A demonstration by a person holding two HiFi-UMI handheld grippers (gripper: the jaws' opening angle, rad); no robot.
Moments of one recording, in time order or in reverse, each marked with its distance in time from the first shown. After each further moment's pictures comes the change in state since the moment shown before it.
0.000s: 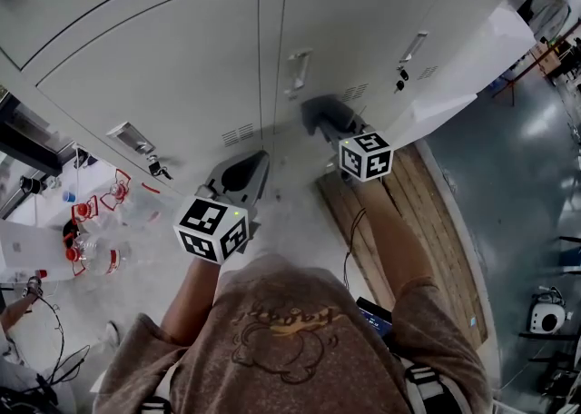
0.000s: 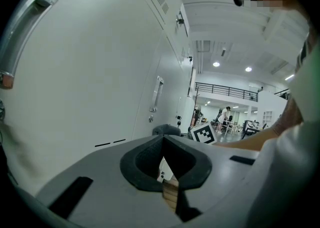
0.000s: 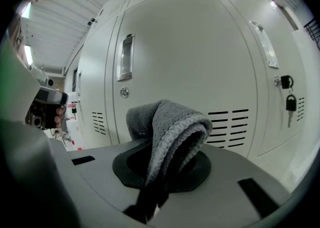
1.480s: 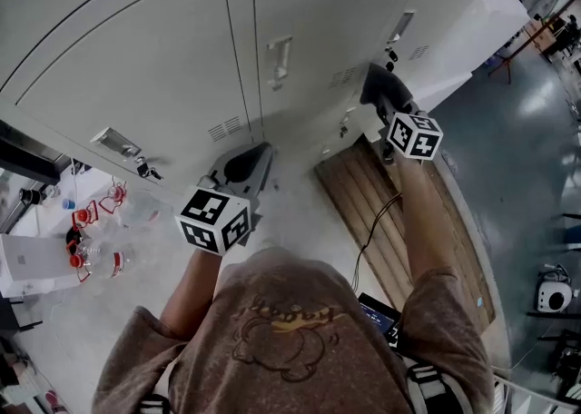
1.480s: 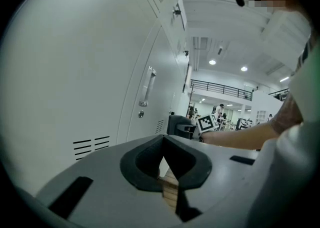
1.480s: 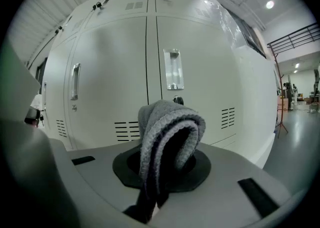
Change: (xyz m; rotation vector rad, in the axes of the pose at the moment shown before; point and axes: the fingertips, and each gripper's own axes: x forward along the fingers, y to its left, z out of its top) left arm 0.021 -0.018 -0.008 0.001 0.045 -0.064; right arm -0.104 -0.154 0.008 0.107 -0.047 -0.395
